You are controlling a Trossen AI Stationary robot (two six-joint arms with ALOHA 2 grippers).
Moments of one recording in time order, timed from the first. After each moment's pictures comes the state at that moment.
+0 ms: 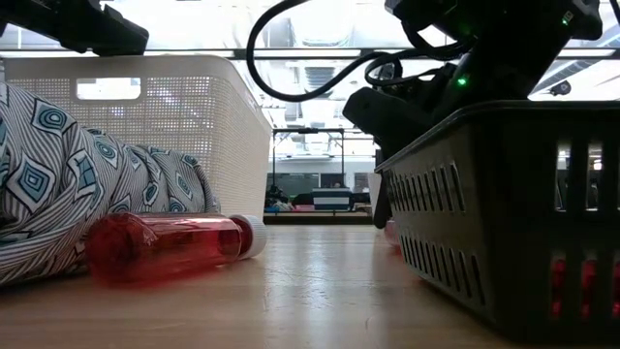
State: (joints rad) left arm -0.10 0.47 0.49 -0.38 0.02 0.15; right arm 0.42 1.93 1.11 -0.43 0.57 1.41
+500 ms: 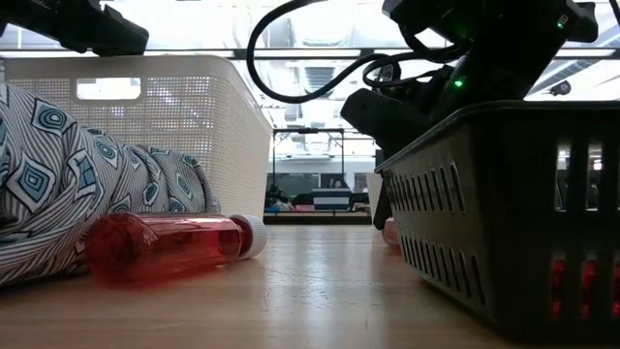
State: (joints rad) left arm -0.10 0.47 0.49 -0.38 0.02 0.15; right arm 0.42 1.93 1.11 -0.43 0.57 1.42
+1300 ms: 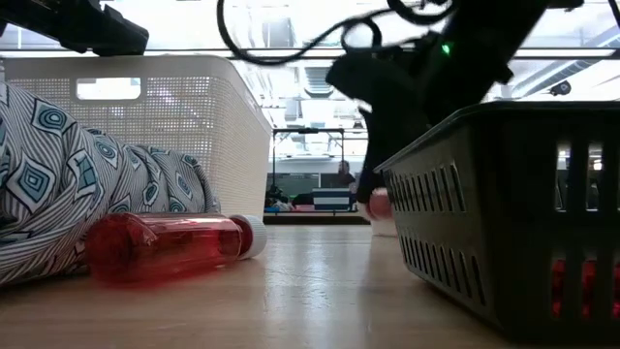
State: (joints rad) left arm -0.10 0.47 0.49 -0.38 0.02 0.15; right arm 0.42 1.93 1.21 -0.50 0.58 1.24
